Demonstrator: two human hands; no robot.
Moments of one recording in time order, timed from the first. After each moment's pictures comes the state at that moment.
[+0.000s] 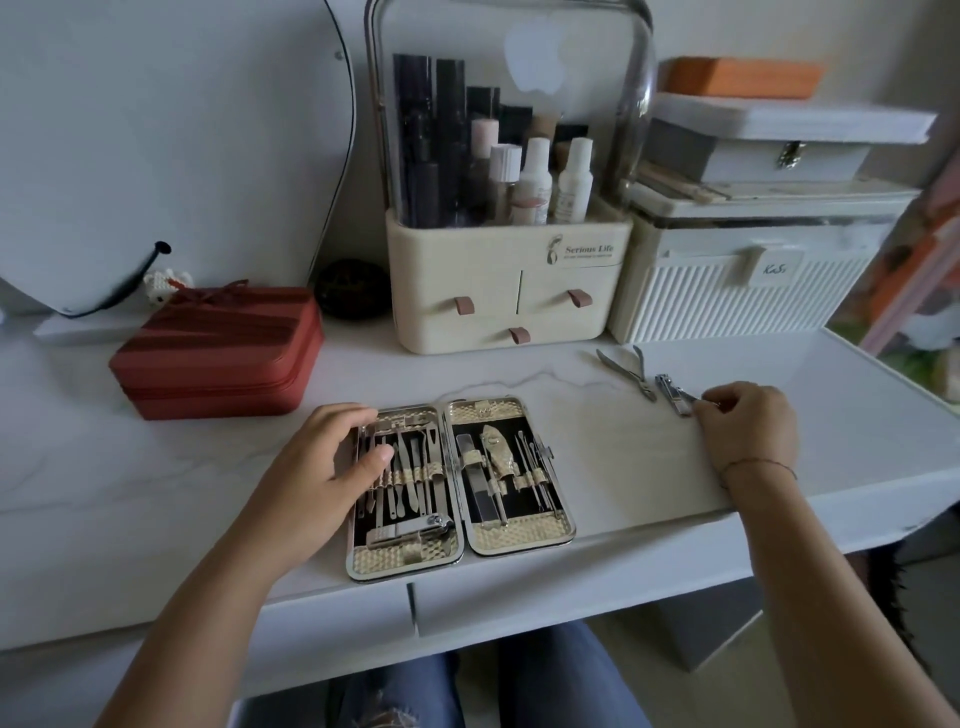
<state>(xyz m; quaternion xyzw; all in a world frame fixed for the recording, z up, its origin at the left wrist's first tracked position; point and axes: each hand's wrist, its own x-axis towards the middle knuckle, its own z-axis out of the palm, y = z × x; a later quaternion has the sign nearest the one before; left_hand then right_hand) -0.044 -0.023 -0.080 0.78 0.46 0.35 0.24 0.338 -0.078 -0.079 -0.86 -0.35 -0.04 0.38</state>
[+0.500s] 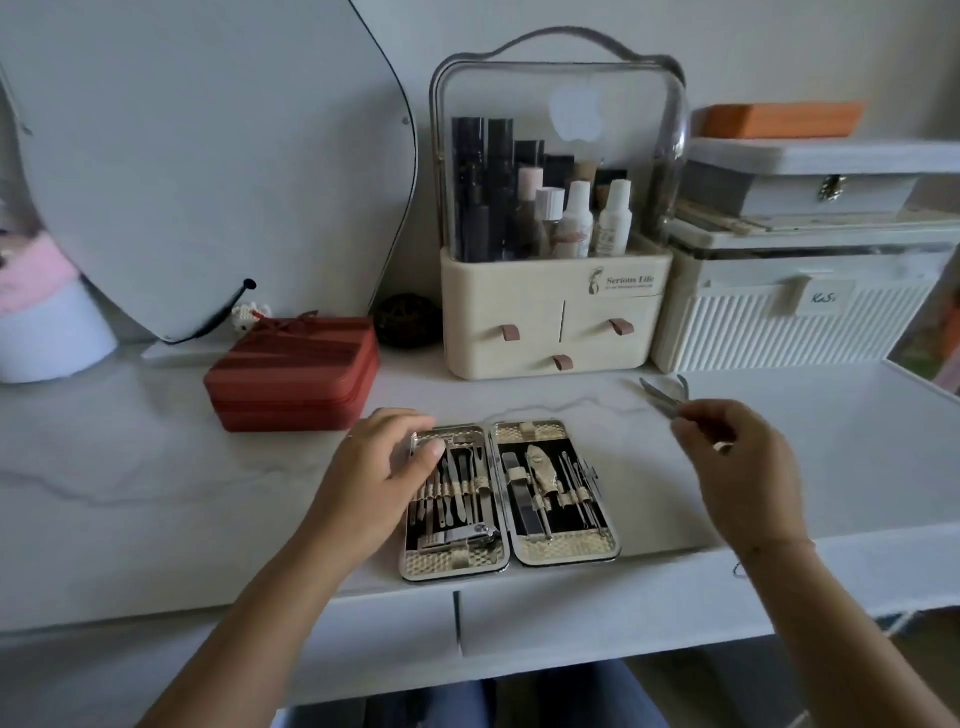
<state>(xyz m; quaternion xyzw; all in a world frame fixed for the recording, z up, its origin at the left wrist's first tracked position) -0.038 -0.032 -0.065 0.78 0.45 0.39 0.18 0.246 -0.113 -0.050 -0.70 -0.48 0.02 0.53</state>
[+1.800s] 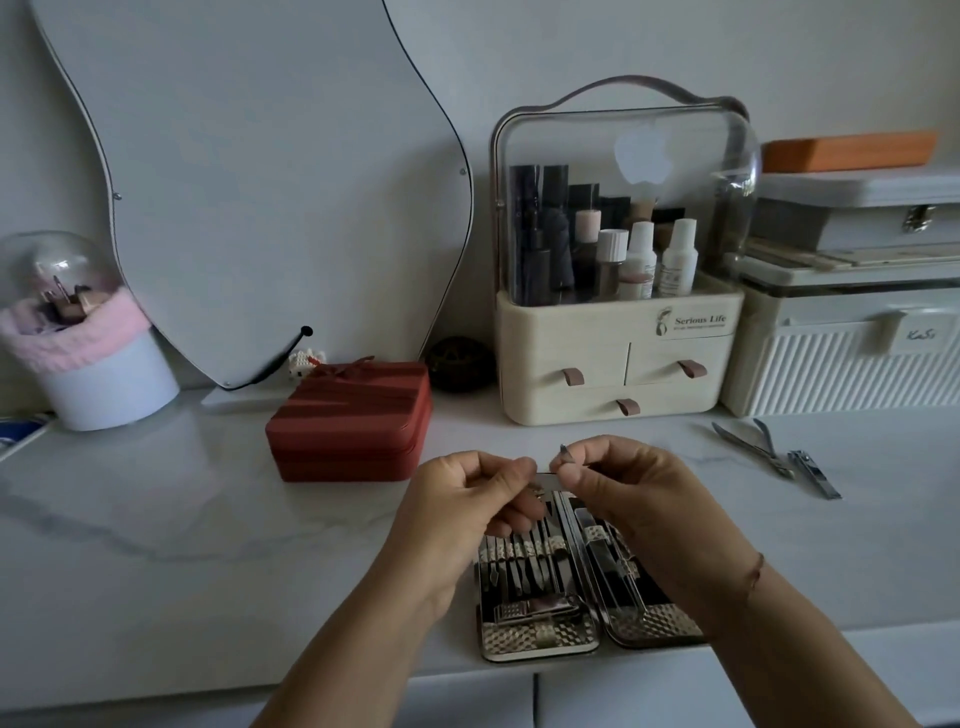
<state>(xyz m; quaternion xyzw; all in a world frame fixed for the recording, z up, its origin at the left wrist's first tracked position) -0.021 -0.046 -0.023 0.57 0.41 0.45 0.55 0.139 -0.076 -0.027 -0.42 -0.53 0.47 0.57</state>
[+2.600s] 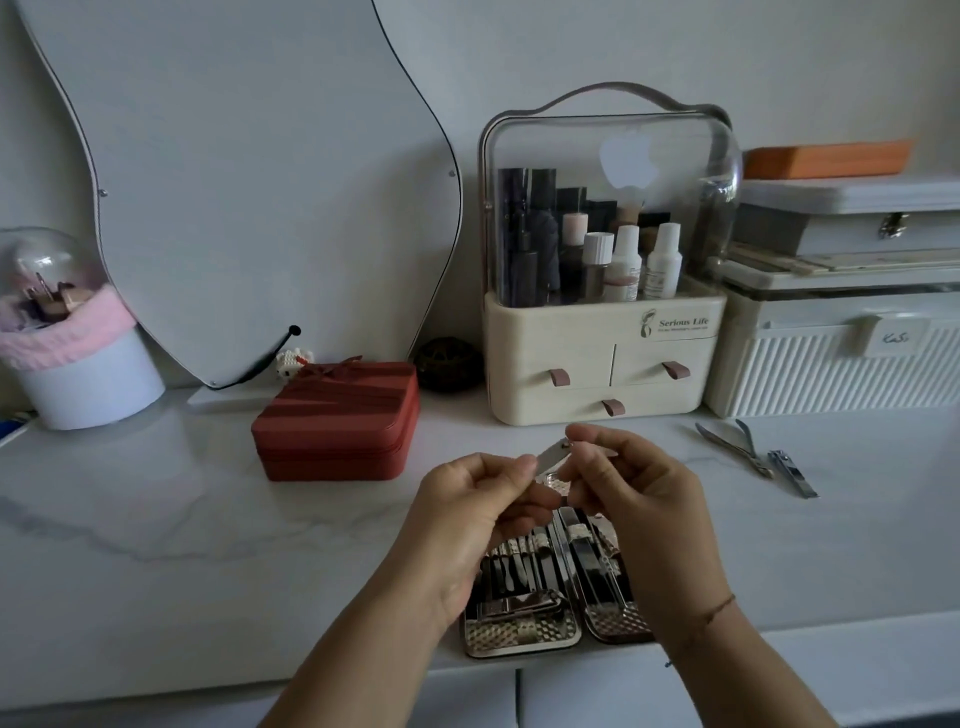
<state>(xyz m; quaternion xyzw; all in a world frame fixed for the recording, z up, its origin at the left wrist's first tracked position) -0.003 -0.053 -0.022 0.48 0.39 0.45 0.64 0.128 -0.087 -0.031 -0.44 -0.46 0.35 0.69</state>
